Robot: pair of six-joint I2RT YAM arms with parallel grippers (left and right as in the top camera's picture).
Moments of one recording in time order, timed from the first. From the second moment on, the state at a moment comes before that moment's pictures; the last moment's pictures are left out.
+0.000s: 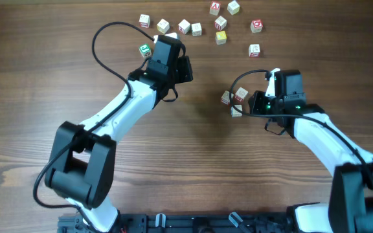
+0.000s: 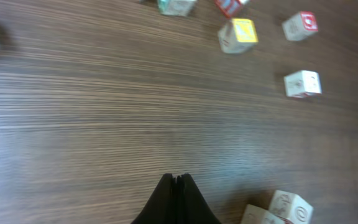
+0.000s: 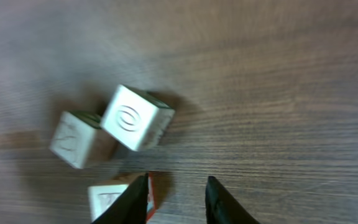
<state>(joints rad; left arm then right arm) -0.43 1.85 1.25 -0.20 0.08 -0.55 0.14 1.59 0.78 -0.22 -0.17 0.36</state>
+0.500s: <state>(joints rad) -0.43 1.98 1.25 -0.11 0.26 -0.56 0.14 1.68 0.78 -0.19 -0.31 0.40</state>
